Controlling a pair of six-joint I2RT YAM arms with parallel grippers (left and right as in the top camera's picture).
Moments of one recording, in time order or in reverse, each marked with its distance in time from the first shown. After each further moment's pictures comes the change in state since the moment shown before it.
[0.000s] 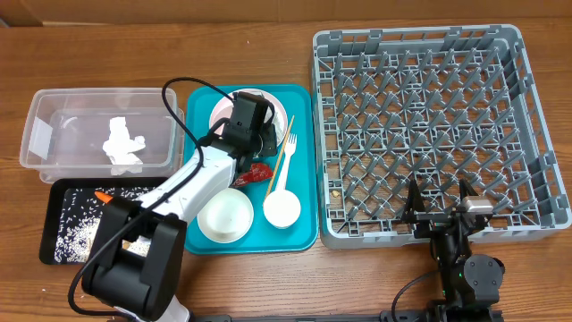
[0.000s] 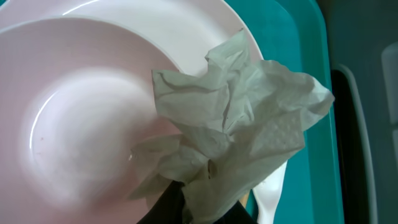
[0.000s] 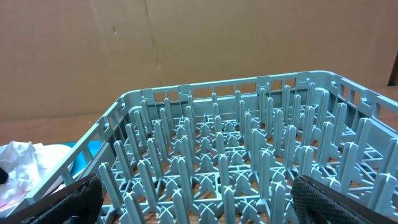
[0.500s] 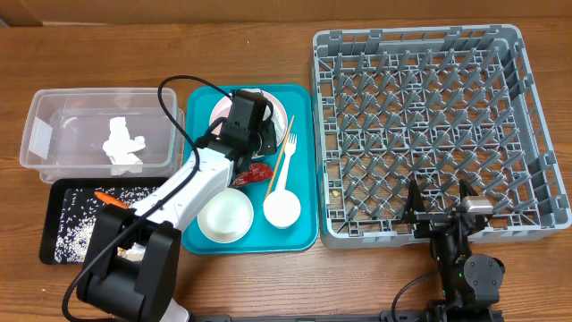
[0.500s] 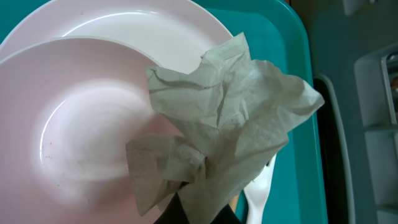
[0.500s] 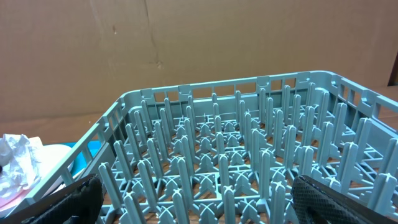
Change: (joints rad) left arm 0.000 -0.036 0.000 -0.006 0.000 0.000; right arm 0.000 0.000 0.000 0.001 0.000 0.000
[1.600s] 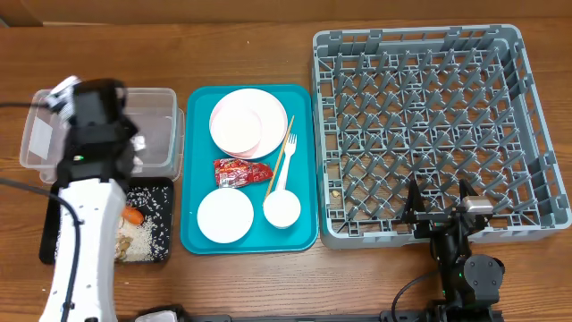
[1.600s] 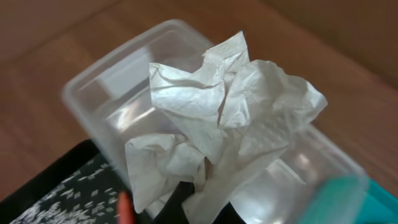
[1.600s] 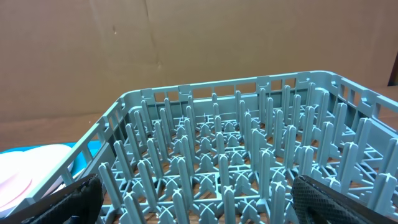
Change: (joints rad) left arm 0.569 -0.377 0.046 -0.285 -0.413 -0.061; right arm 0.000 0.000 0.000 -0.001 0.000 0.000
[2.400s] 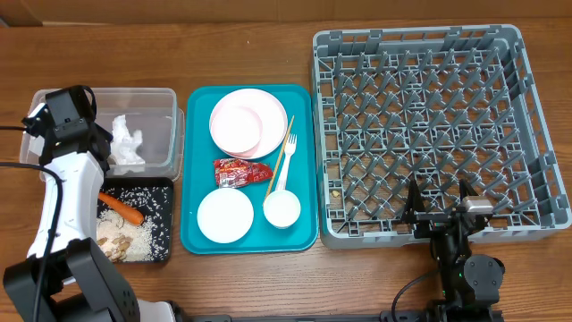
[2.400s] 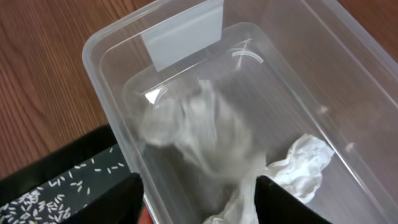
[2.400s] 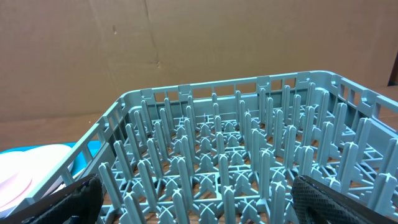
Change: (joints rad) left arm 0.173 0.248 0.000 0.080 0.024 -0.079; right arm 0.000 0.000 0.000 0.000 0.000 0.000
